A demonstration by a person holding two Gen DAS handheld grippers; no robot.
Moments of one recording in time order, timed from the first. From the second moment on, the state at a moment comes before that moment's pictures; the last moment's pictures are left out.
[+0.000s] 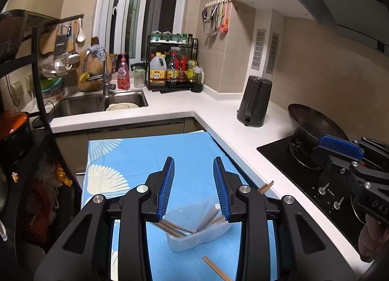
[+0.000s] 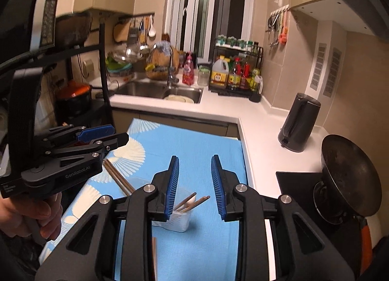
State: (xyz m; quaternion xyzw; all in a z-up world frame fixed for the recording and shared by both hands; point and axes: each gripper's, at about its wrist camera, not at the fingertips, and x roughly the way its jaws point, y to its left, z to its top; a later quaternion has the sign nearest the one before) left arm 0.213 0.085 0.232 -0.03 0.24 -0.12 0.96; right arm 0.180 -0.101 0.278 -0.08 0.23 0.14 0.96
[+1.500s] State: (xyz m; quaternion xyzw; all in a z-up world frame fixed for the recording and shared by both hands) left arm -0.080 0.112 -0.016 -0.10 0.26 -0.08 0.96; right arm 0.035 -0.093 -0.024 -0.01 0.40 0.20 0.90
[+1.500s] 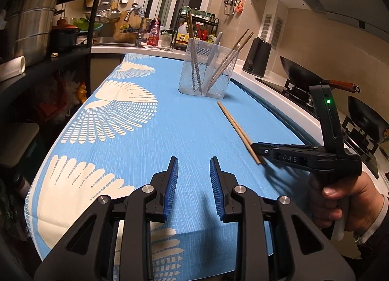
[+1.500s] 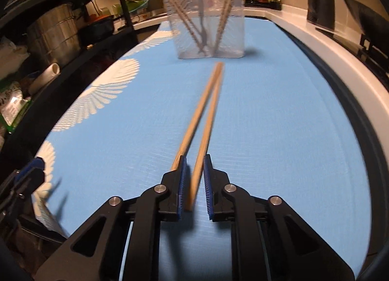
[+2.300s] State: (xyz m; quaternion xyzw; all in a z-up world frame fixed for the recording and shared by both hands) left arm -0.020 0.064 -0.020 -0.09 0.32 -0.11 0.94; right arm 0.013 -0.092 -0.023 0.04 0.38 0.16 0.91
